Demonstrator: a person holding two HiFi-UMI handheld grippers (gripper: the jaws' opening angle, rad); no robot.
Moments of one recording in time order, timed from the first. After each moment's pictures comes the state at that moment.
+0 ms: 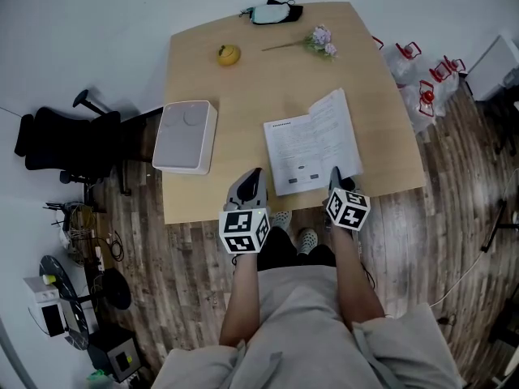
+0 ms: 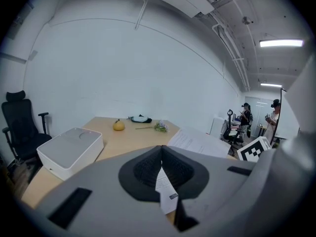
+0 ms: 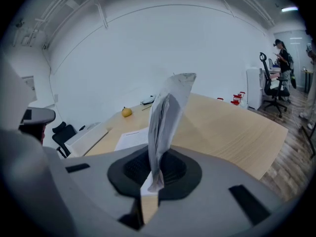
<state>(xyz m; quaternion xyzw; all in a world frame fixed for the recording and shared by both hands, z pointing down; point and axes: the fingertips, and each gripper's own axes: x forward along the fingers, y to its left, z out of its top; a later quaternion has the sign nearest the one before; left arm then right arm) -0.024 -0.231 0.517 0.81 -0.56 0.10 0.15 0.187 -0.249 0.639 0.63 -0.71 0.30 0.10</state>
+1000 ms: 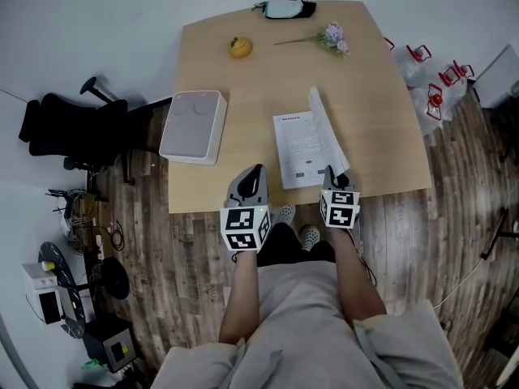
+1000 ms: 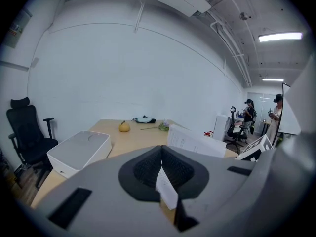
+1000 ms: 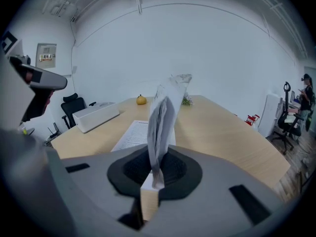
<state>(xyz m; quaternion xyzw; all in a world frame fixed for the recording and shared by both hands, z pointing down) -0.048 -0.218 0.515 0.80 -0.58 0.12 0.14 0.135 -0.243 0.642 0.58 -0.77 0.20 0.20</state>
